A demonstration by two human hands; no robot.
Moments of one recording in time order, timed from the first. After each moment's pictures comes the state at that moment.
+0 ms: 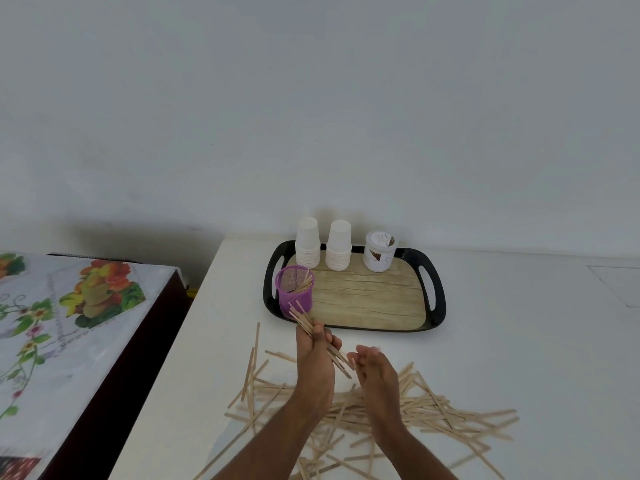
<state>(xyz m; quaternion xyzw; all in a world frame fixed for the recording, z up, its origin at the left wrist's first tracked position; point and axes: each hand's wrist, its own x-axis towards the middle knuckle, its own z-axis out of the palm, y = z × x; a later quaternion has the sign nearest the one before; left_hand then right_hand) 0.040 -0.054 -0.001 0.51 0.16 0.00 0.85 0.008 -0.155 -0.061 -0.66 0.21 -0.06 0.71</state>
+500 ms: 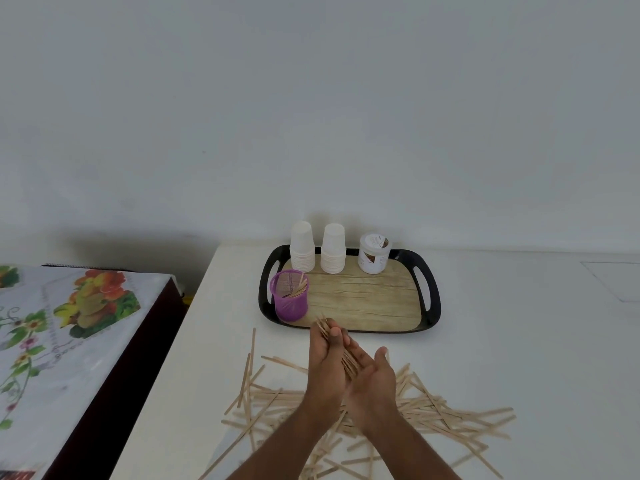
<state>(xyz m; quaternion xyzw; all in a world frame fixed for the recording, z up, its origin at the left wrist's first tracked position) 0.021 -0.069 0.019 0.56 0.07 -0.04 0.82 0.020 -0.149 -0.031 -0.28 0.29 0.07 0.91</state>
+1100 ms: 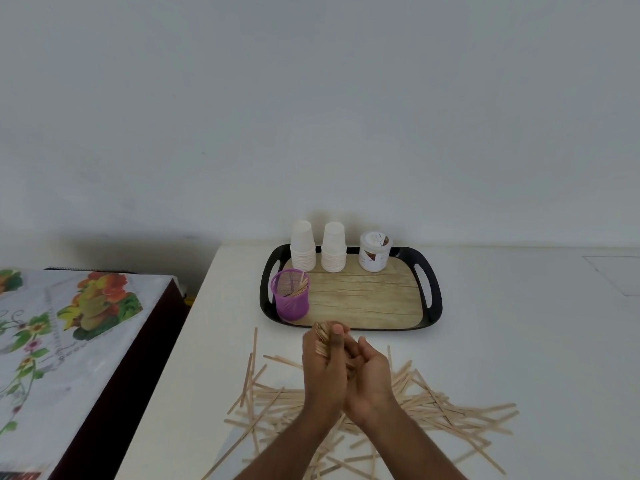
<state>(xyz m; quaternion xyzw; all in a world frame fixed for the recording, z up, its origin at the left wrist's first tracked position) 0.015 -0.068 0.020 0.64 0.10 0.05 0.76 0.018 -0.135 0.007 -0.19 0.28 0.12 0.93</state>
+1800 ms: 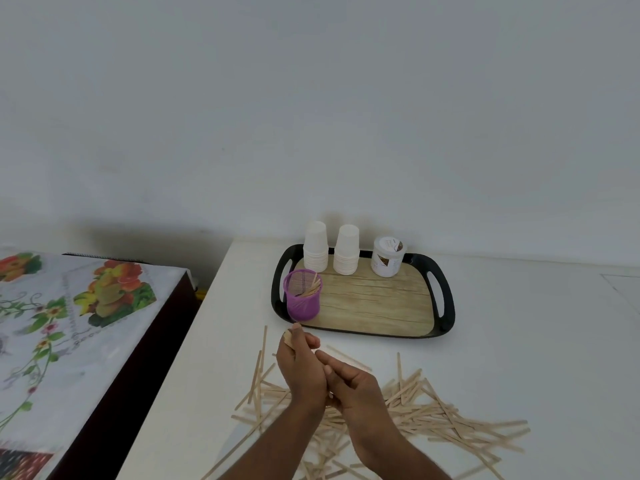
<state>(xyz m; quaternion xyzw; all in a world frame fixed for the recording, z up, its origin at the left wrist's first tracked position) 0.037 -0.035 0.007 0.58 0.28 0.15 0.75 -0.019 -0.115 0.023 -0.59 0.12 0.15 0.78</state>
